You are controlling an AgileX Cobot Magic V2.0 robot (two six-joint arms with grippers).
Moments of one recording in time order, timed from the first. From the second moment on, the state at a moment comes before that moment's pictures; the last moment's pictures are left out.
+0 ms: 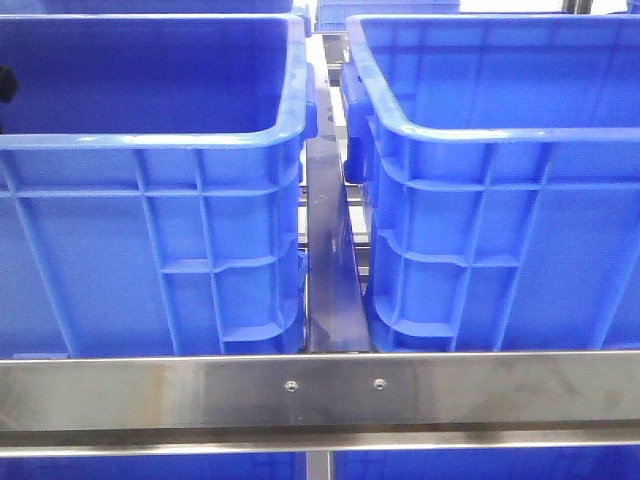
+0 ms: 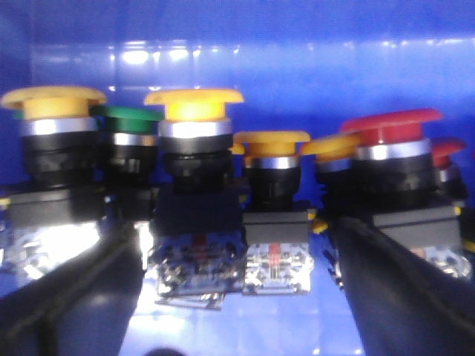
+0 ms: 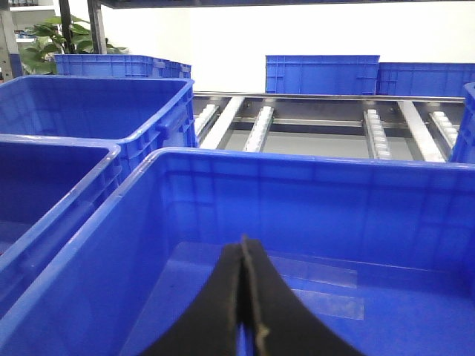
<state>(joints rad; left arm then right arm) -0.03 1.66 -1.23 0.10 0.65 -0.11 -0.02 0.36 -0.39 1.24 0.21 -1.17</state>
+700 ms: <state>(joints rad) 0.03 1.67 -1.23 0.07 0.61 -0.11 -0.02 0.36 -0.39 1.24 0.22 -1.17</state>
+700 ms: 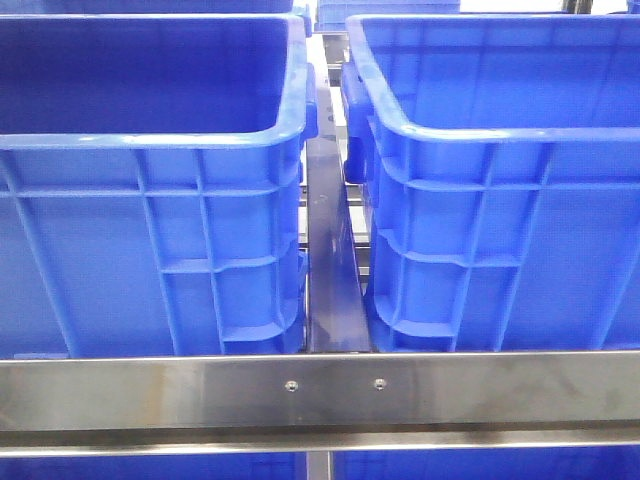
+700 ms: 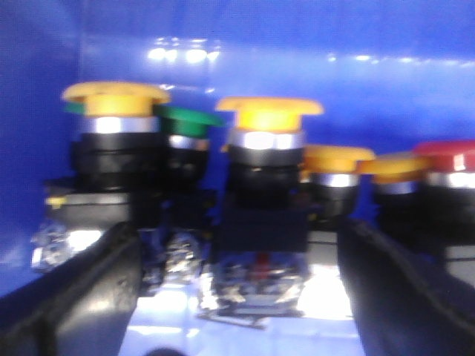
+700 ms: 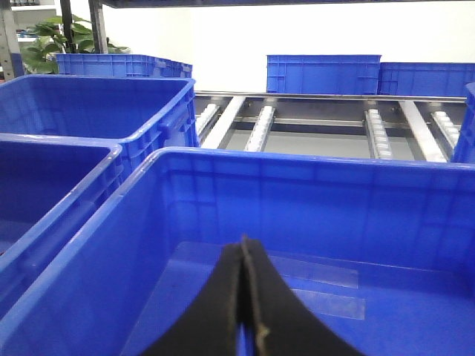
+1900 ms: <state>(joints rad) 0.02 1.76 -1.24 0.05 0.59 -0.08 -0.02 0.36 -0.39 1.24 0.22 -1.17</state>
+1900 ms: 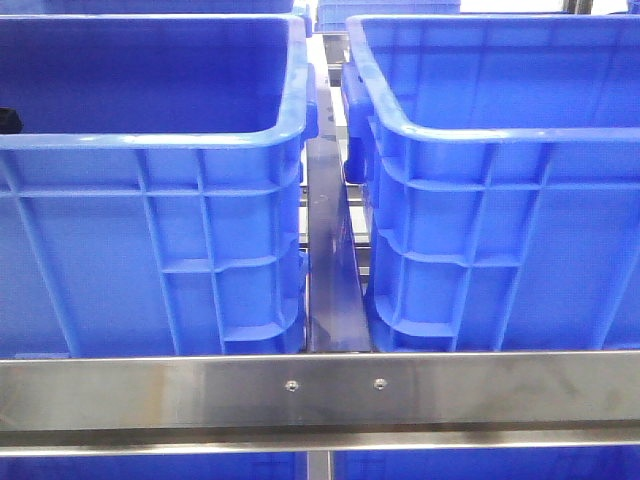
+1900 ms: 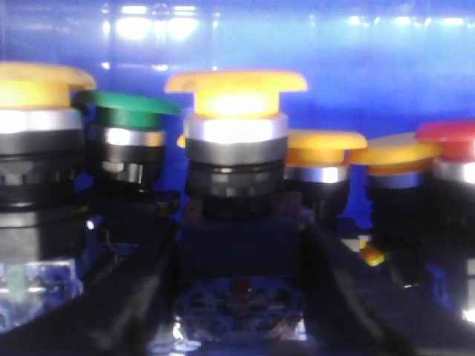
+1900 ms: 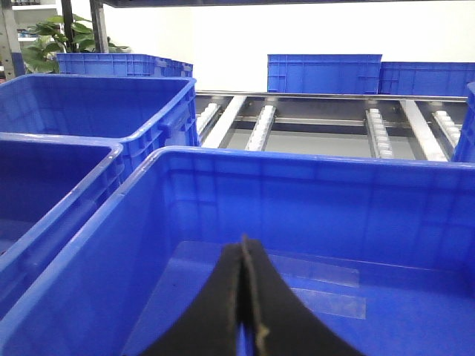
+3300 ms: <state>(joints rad) -0.62 0.83 -0.96 -0.33 0.74 0.31 -0.02 0.36 -0.39 1.24 0.28 -1.17</state>
